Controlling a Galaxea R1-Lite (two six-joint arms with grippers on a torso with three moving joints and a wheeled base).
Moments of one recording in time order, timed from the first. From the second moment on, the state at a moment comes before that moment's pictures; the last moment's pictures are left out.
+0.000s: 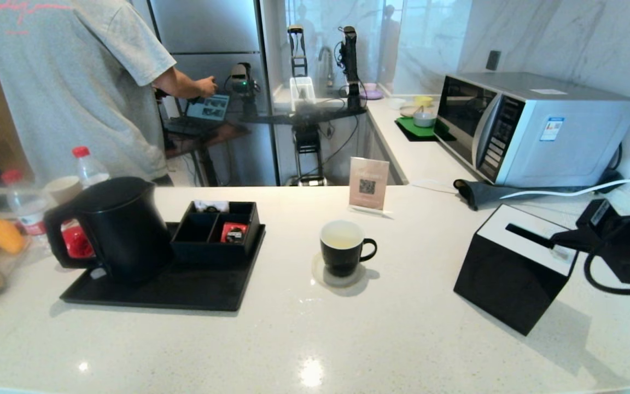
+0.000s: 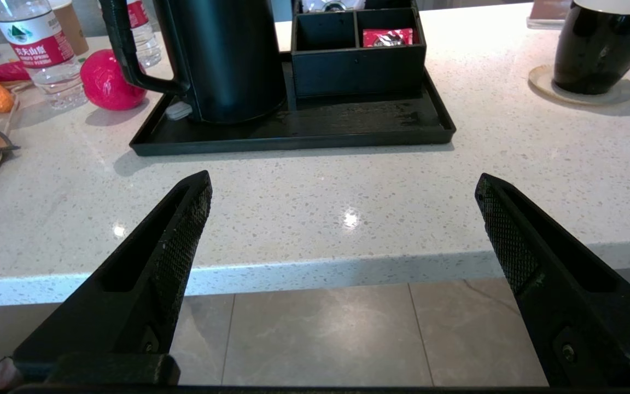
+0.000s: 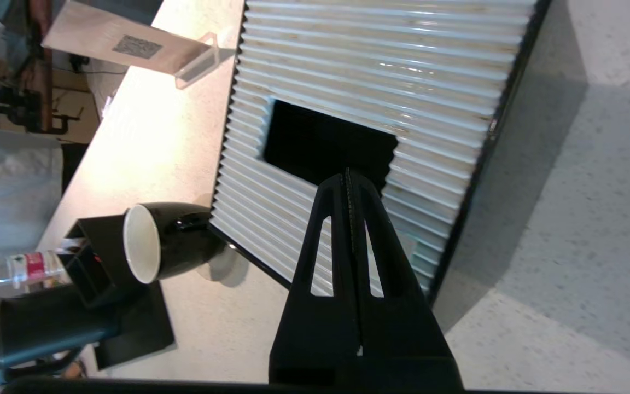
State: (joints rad) left arm 0.00 0.00 0.00 0.01 -0.02 0.05; right arm -0.11 1.51 -0.89 0.02 0.26 0.75
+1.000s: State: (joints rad) left arm 0.00 0.00 0.00 0.01 -0.02 0.05; right arm -0.10 1.47 -0.90 0.10 0.24 0.75
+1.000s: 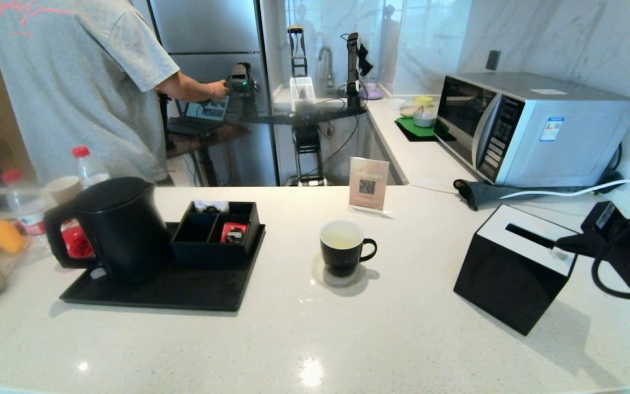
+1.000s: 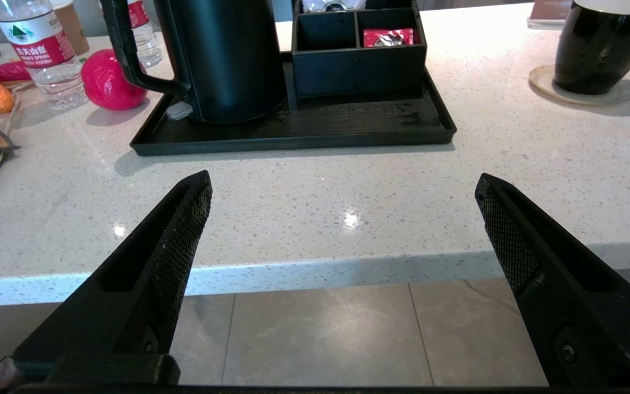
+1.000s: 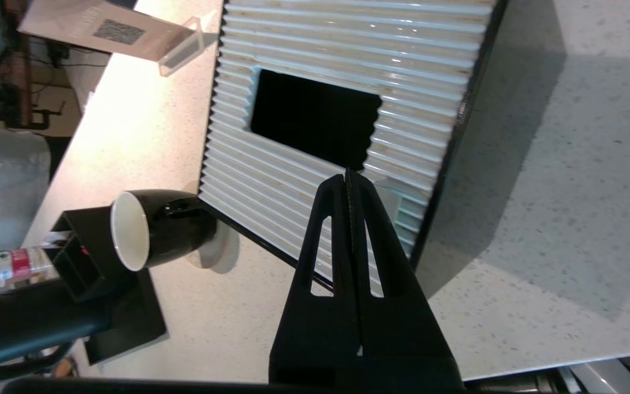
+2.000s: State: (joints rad) left arm 0.00 0.00 0.00 0.01 -0.02 0.05; right arm -0.10 1.51 -0.89 0.08 0.22 0.73
